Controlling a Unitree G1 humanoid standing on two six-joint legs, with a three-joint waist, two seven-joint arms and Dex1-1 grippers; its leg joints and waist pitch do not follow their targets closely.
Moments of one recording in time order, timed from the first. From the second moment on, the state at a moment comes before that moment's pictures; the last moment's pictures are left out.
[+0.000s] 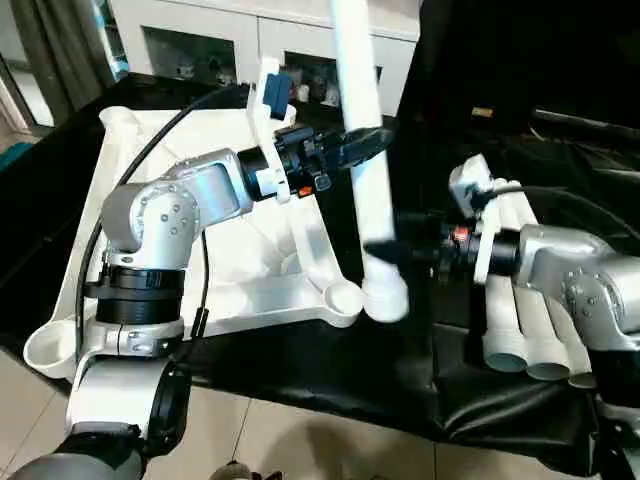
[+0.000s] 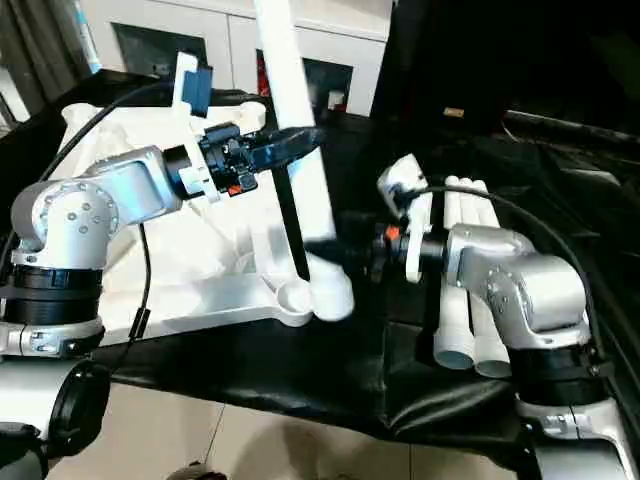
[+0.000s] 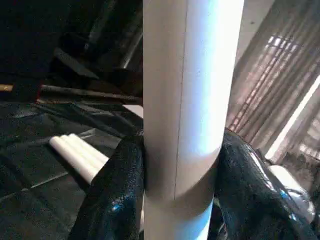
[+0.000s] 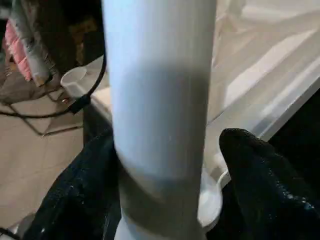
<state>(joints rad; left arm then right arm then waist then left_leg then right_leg) -0.85 0.22 0.10 0.12 -0.75 0.94 -0.73 -0.51 -0.51 0.07 -0.06 0.51 0.87 0.98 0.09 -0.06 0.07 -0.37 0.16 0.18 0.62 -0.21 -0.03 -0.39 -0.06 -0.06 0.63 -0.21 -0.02</state>
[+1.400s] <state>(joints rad) -0.79 0.11 0.06 0.09 -0.65 0.87 -0.52 -0.52 -0.44 0.10 -0.03 0.46 0.83 0.86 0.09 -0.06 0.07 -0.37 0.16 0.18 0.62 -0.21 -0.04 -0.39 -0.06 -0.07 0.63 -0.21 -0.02</state>
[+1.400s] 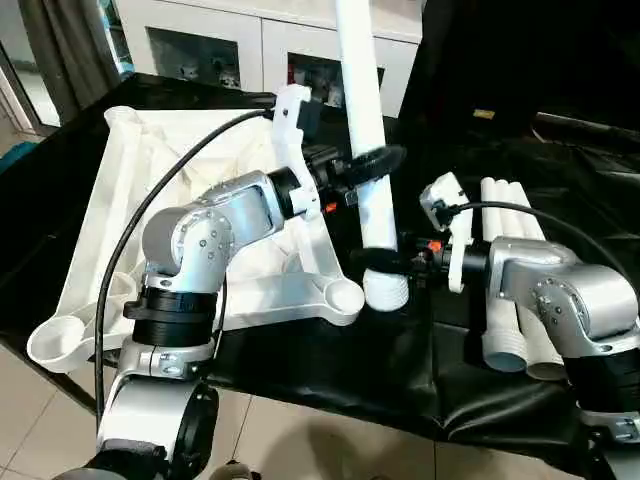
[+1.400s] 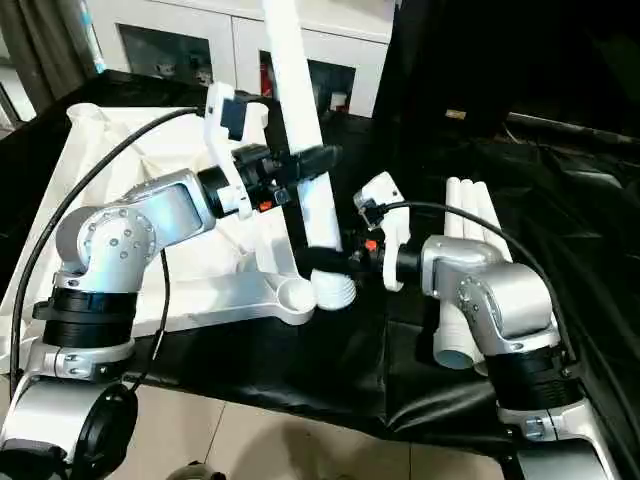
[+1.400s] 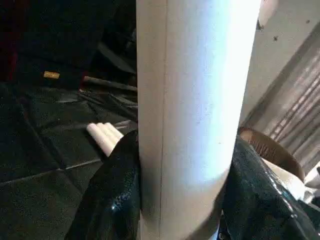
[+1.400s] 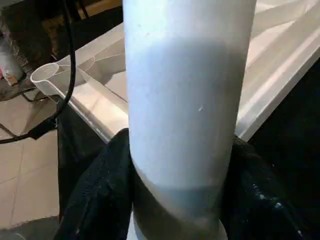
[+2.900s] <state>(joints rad) -0.82 0.20 -0.06 0.08 -0.63 0.85 -0.76 -0.54 -0.47 0.16 -0.01 0.47 0.82 0.97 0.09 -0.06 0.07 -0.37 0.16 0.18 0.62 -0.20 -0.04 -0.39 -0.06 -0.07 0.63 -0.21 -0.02</state>
